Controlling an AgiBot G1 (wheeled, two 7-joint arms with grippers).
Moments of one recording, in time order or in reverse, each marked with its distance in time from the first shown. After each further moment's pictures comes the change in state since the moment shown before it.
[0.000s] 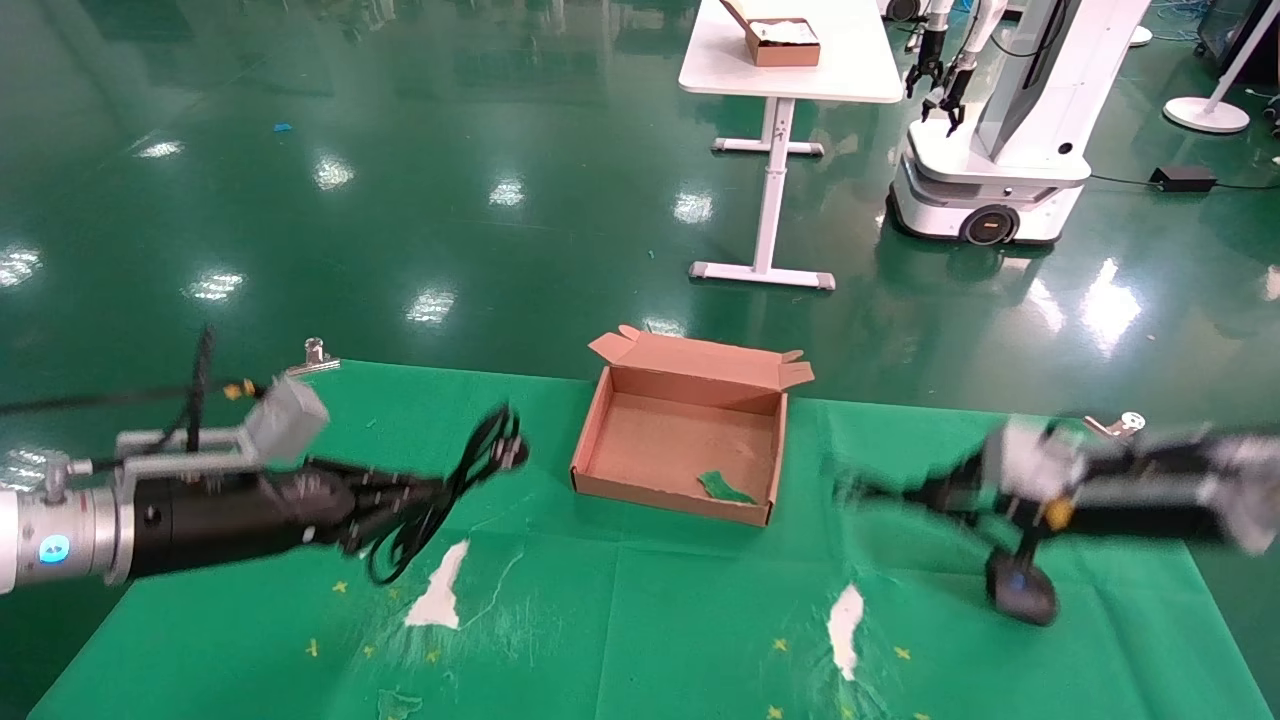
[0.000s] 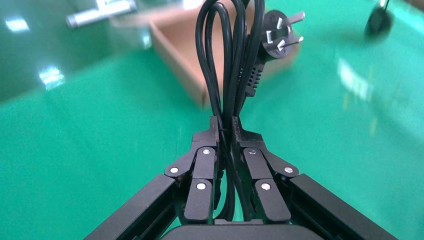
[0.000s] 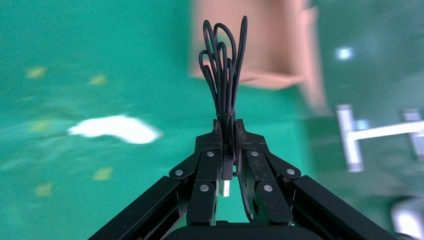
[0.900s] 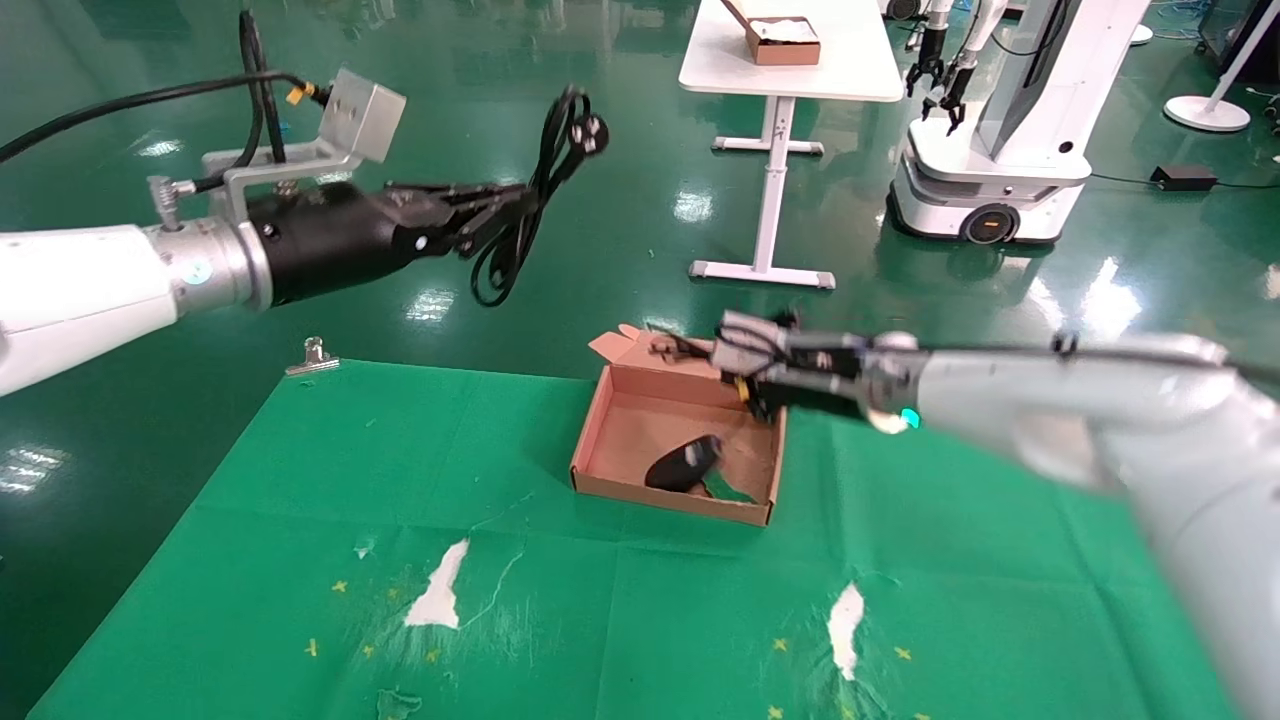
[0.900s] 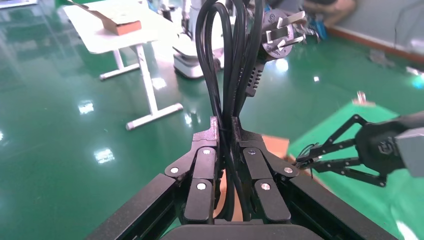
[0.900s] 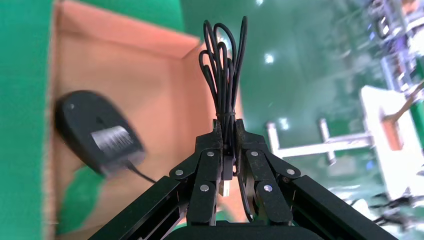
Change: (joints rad) left arm -0.143 0.150 -0.069 -0.120 -0.107 -0.235 -0.164; right arm -0.083 -0.389 0.030 0.026 0.063 0.552 0.029
